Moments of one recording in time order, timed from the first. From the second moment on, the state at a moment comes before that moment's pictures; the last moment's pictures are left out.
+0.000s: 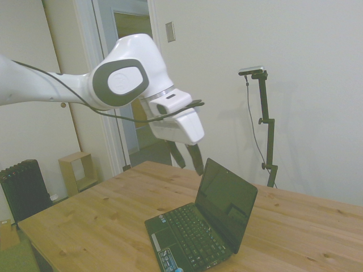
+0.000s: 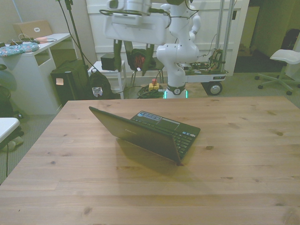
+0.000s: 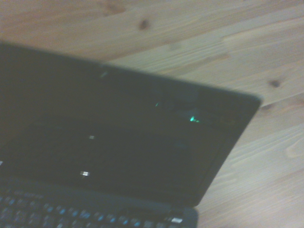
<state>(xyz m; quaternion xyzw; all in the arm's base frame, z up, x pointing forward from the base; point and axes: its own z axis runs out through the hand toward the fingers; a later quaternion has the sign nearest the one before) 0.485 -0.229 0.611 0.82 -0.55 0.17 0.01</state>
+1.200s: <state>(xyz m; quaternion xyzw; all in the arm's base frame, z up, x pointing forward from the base) 0.655 -0.353 0.547 0.80 -0.58 0.13 -0.06</state>
